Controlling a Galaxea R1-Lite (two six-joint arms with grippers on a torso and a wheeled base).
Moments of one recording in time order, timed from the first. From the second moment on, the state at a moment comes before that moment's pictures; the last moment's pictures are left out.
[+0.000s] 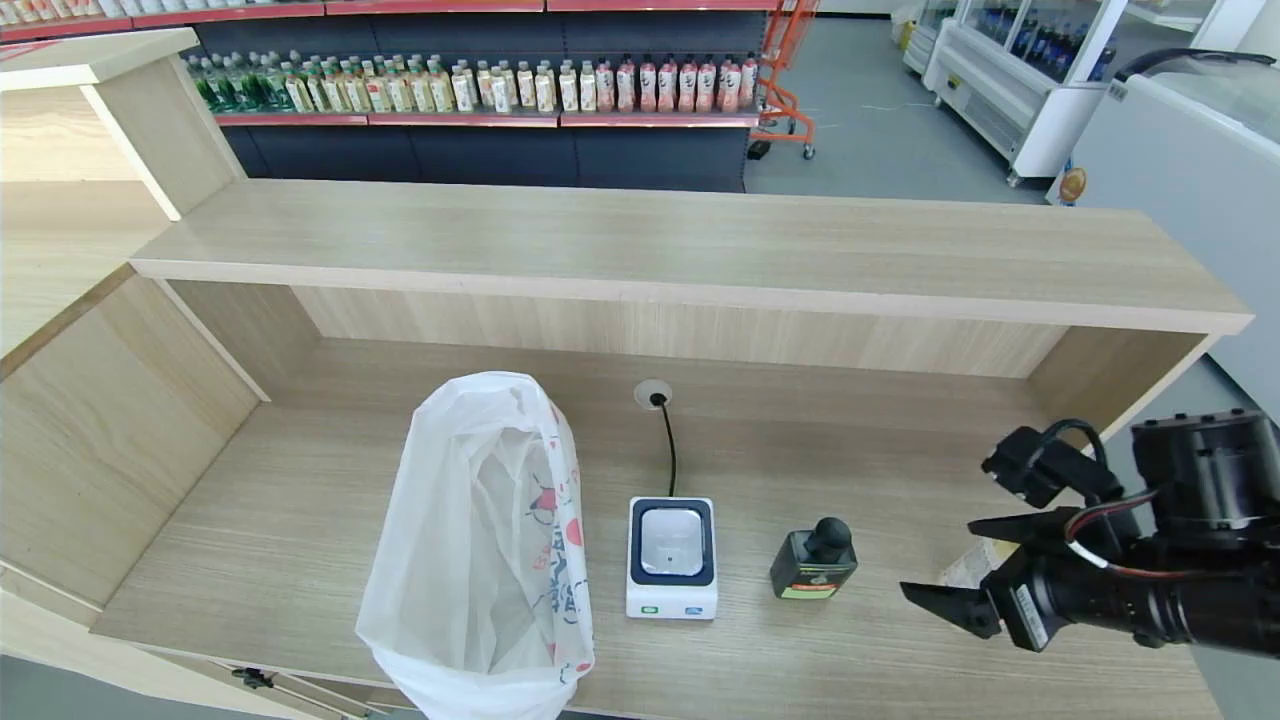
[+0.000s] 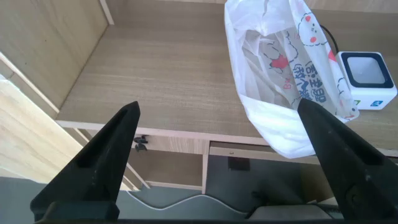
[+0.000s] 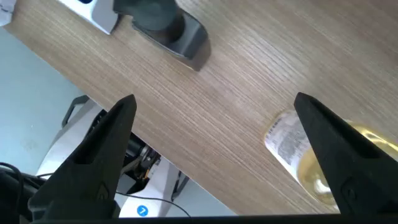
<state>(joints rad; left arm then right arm) 0.00 0.00 0.00 0.00 -0.02 0.00 0.26 1.51 -0.48 -0.38 0.21 -0.31</state>
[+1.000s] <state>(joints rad) 0.00 0.00 0.00 0.00 -0.02 0.00 0.40 1.94 -0.54 -0.79 0.20 -0.42</state>
